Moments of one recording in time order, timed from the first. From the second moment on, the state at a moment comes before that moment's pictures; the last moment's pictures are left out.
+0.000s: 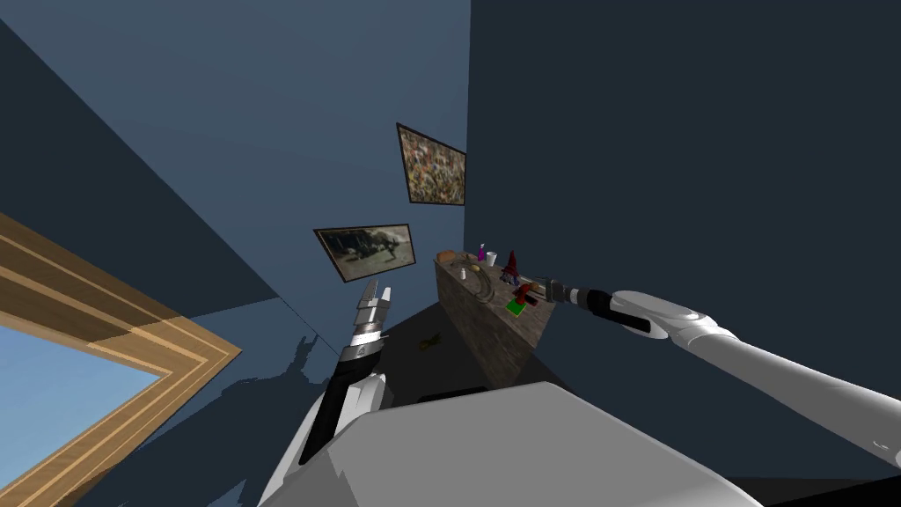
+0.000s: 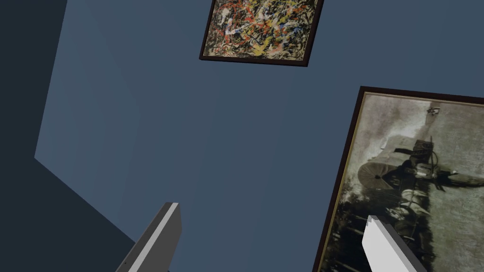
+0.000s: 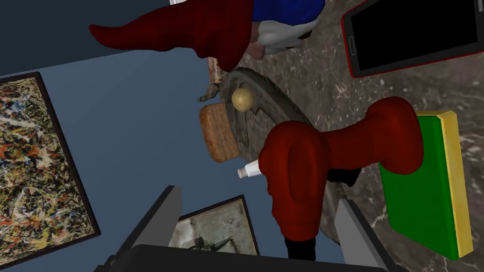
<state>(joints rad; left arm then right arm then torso) 0.47 0.04 -0.05 -2.21 -0.01 -0.40 0.02 0.16 -1.22 -0.05 -1.28 0.73 -0.60 1.11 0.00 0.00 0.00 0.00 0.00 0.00</state>
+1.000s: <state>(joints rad) 0.47 0.04 -0.05 -2.21 -0.01 -0.40 0.02 -0.04 -1.08 -0.21 -1.08 0.62 -0.46 0.80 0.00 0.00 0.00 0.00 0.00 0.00</state>
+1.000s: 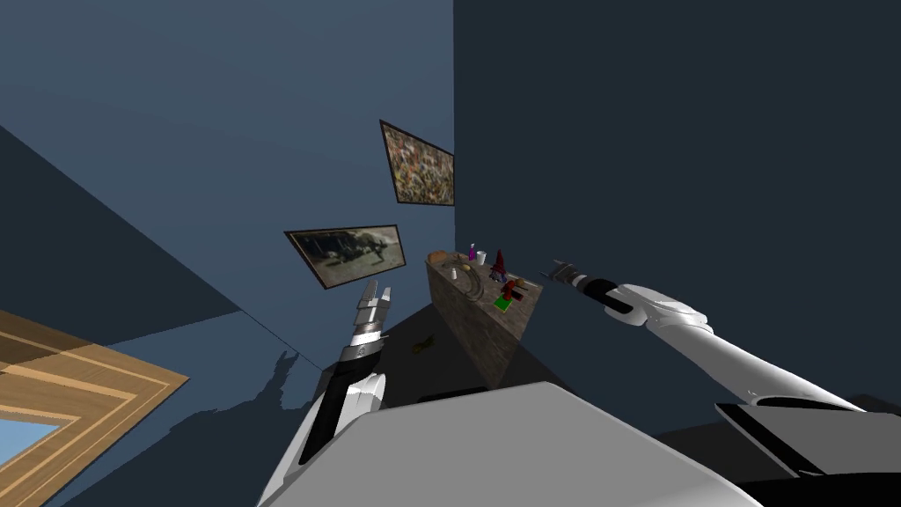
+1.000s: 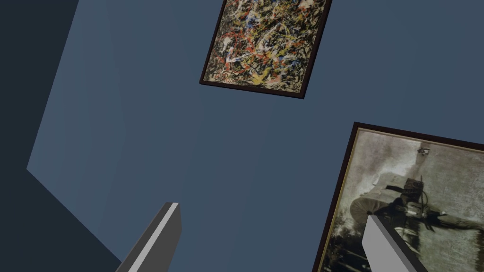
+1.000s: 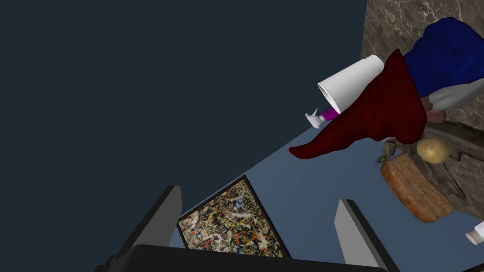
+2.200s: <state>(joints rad) 0.47 0.04 -0.05 -2.21 -0.01 -0.40 0.02 -0.09 -1.04 -0.26 -1.06 0.61 -0.38 0.61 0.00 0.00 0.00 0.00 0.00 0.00</state>
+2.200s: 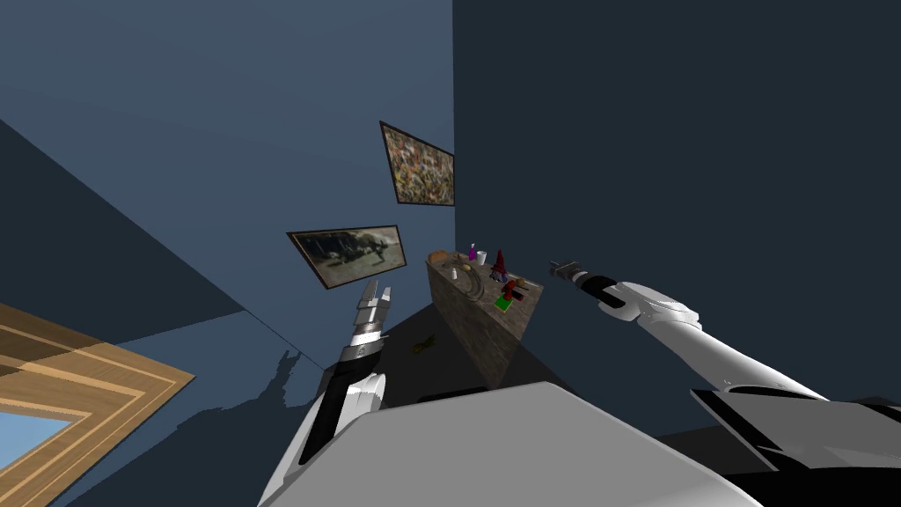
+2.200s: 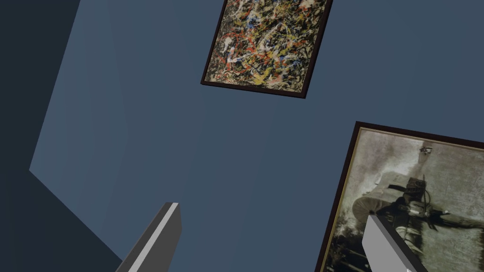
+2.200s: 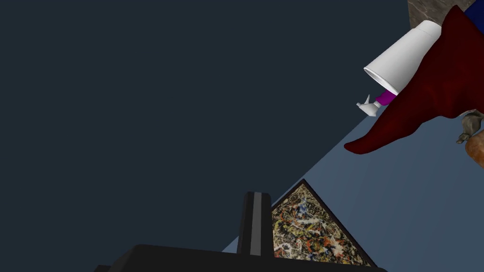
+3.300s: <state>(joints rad) 0.47 0.04 -0.05 -2.21 -0.01 -0.40 0.02 -0.02 -1.10 -0.23 -1.11 0.73 -0.47 0.78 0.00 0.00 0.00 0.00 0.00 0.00</state>
